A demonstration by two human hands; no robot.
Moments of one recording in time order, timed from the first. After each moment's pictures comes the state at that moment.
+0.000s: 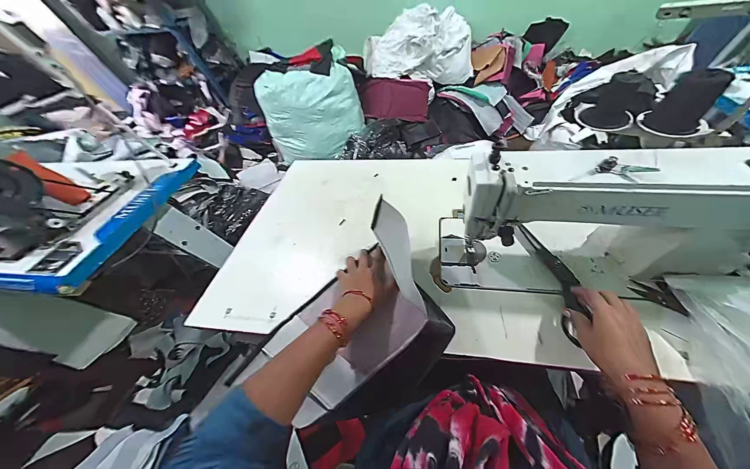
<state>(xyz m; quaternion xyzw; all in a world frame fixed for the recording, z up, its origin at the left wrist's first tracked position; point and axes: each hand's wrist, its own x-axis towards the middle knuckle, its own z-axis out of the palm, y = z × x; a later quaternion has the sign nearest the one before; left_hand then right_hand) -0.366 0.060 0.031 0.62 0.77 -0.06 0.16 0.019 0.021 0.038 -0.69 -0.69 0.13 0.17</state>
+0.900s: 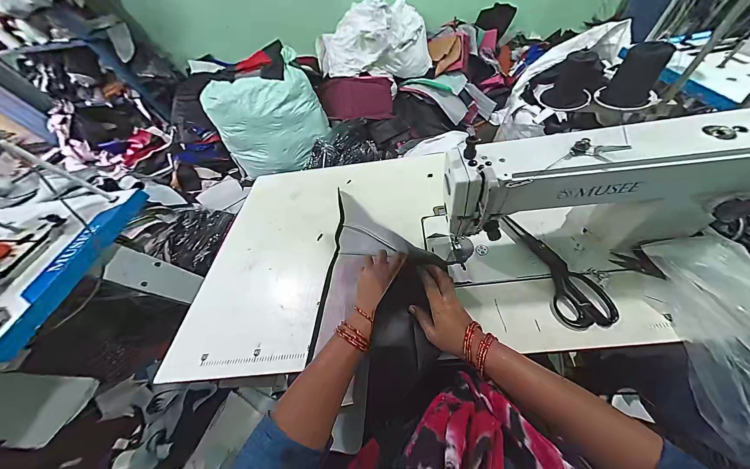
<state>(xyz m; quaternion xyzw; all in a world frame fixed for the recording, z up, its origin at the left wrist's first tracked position) -0.334 0.081 0.029 0.69 0.71 0.04 0.12 -0.172 0.036 -0.010 -0.46 -0.79 0.23 0.33</state>
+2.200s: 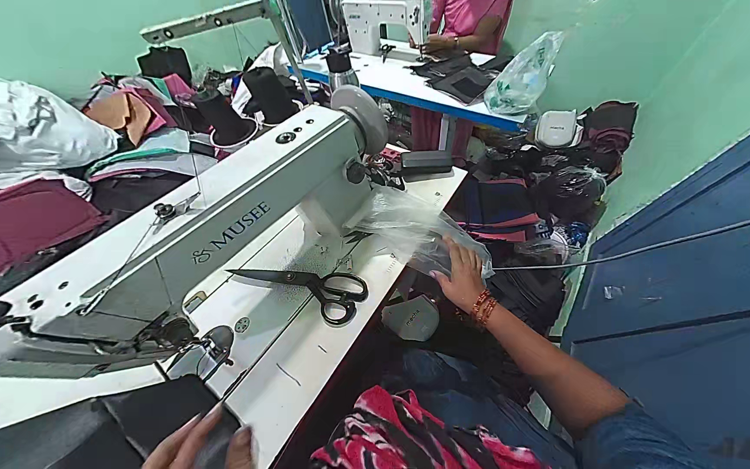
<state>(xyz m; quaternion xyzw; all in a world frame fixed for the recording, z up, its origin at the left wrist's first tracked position) -0.229 -0.020 0.037 0.82 0.36 0.43 0.10 0.157 -0.111 -0.032 -0.85 -0.41 0.10 0.31</state>
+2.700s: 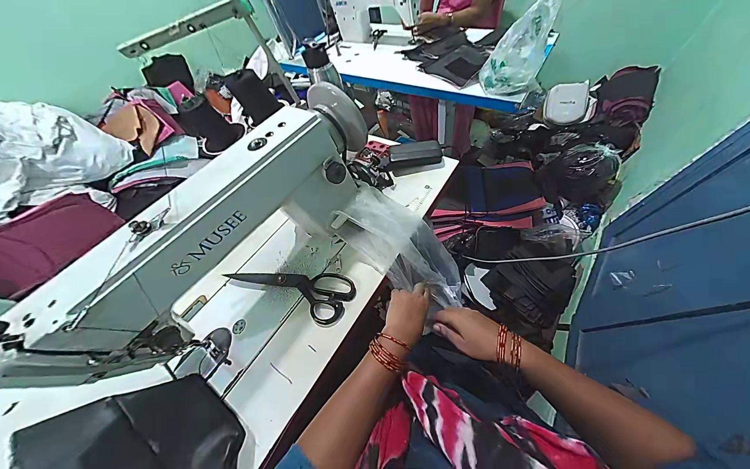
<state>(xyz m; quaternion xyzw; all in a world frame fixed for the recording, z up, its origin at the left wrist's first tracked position) 0.053 -0.041 -0.012 0.94 0.15 -0.29 0.06 0.136 -0.178 -0.019 -0.71 -0.54 0.41 0.18</state>
